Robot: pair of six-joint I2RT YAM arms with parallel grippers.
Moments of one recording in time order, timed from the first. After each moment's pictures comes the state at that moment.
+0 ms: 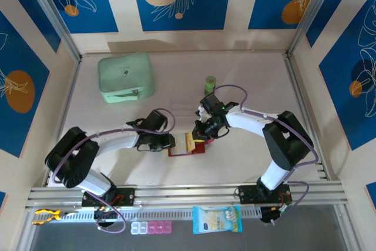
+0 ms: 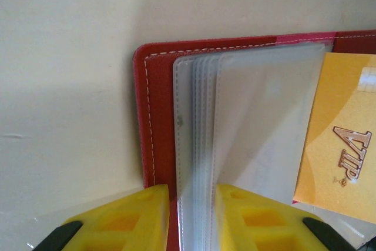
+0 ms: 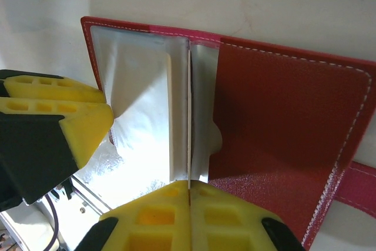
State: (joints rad) left arm -0.70 1.50 0.69 -0.31 0.29 -0.86; right arm 0.64 1.66 0.96 -0.56 -0.54 0.61
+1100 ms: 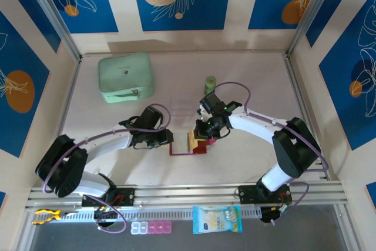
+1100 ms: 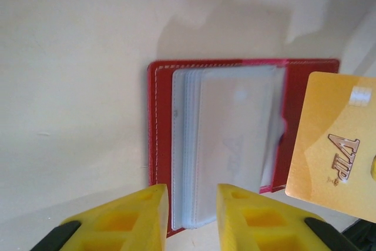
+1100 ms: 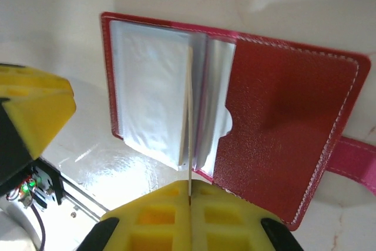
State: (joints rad) left arm -0.65 1.38 0.70 -0.34 0.29 -0.85; right arm 0.66 1.56 0.99 -0.65 -0.43 0.61
